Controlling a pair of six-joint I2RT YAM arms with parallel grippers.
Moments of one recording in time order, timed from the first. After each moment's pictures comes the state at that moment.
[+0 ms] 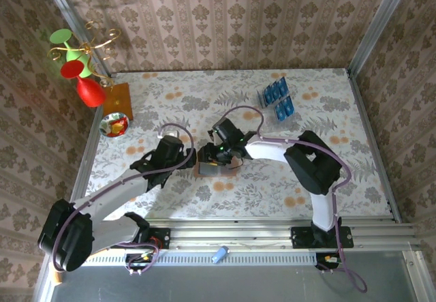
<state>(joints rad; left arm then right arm) -0.63 1.10 0.56 -0.28 -0.28 -0.47 0.75 1.97 1.21 -0.13 -0.46 0.82</state>
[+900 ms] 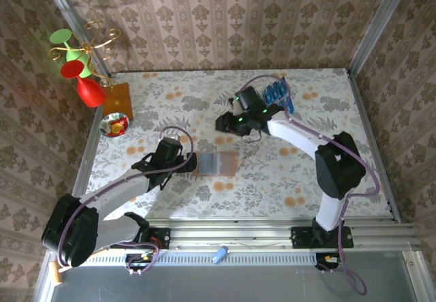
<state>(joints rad) -0.59 1.17 0.52 -0.23 -0.17 -0.47 0.49 1.79 1.41 -0.50 -0.33 0.62</state>
